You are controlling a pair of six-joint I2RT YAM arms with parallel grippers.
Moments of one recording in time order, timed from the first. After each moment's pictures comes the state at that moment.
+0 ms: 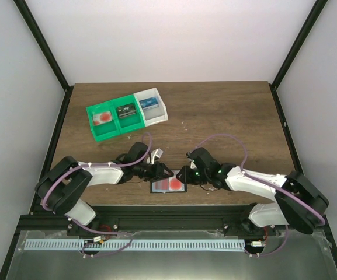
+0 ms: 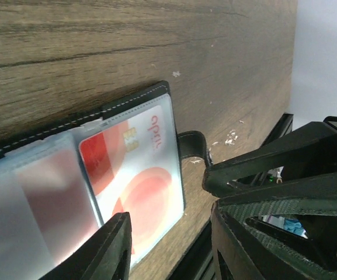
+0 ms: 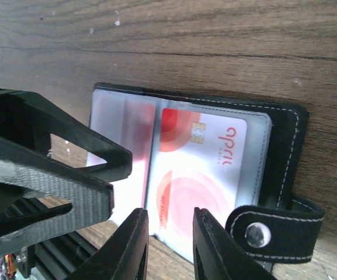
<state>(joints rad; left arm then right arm) -0.70 1.55 0.55 0.24 0.66 -0.89 0.83 1.28 0.55 -0.11 -0.25 0.85</state>
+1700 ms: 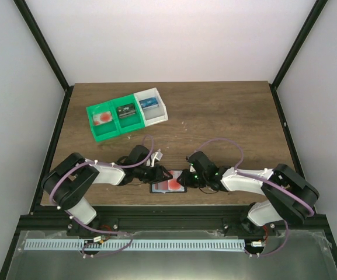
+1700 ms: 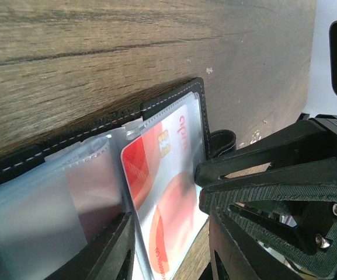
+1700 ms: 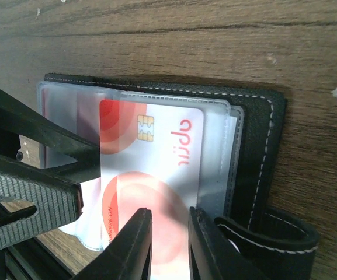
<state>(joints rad) -0.70 1.61 0.51 0.31 0.64 -0.86 0.83 1.41 0.50 0.00 -0.25 0.86</state>
